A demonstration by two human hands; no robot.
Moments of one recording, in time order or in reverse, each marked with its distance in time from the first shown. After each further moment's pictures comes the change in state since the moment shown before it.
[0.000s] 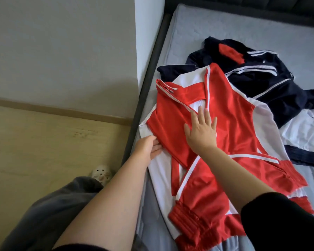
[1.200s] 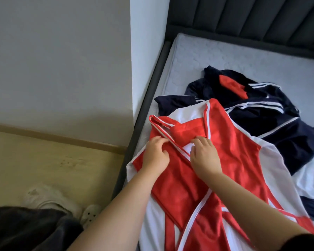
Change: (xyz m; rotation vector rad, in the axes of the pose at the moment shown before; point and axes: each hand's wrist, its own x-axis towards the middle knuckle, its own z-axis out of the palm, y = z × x) left_hand 0.067 0.057 0.059 0.988 0.126 0.972; right_hand 0.071 0.015 -0.011 0.185 0.167 -0.145
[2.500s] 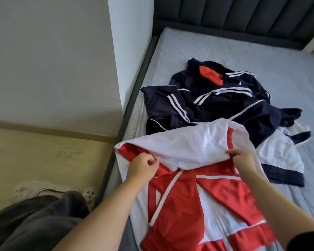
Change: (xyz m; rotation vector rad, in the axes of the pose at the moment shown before) left_hand -0.107 0.013 -0.003 0.063 -0.138 -0.106; right_hand -0.092 0.163 -0.061 0.551 -0.063 0.860
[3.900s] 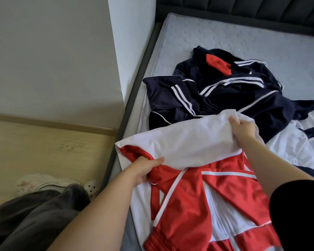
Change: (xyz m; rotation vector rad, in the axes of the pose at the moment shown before) left_hand 0.008 -0.009 0.001 -0.812 -0.425 -0.656; right_hand 0.039 -0.071 0.018 -0.044 0.105 0.023
